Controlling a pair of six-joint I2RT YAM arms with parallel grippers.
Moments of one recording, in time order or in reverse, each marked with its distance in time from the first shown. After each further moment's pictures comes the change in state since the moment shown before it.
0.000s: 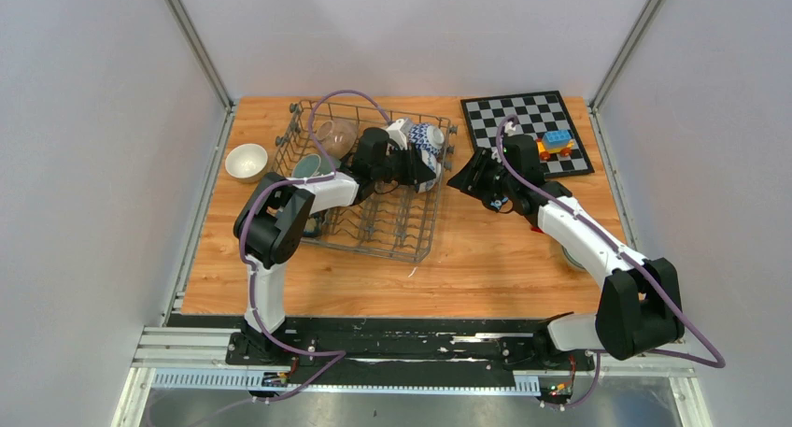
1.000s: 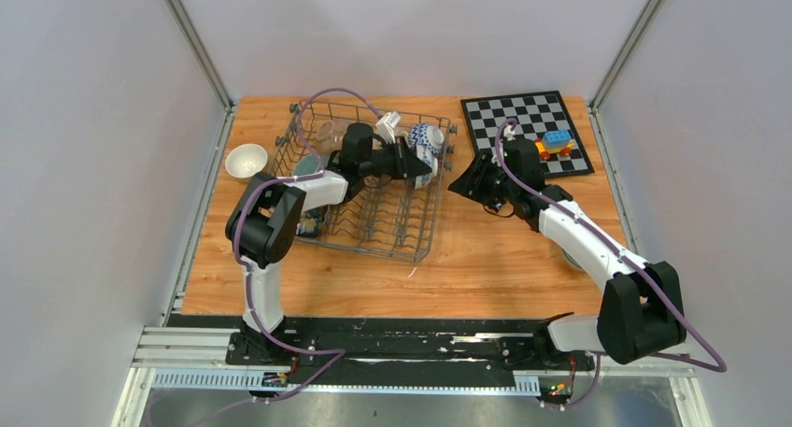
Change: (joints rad) left arm 0.067 -0.028 -0.034 0.115 0.160 -0.088; right arm 0.000 -0.026 -0.038 0.005 -0.006 -0.040
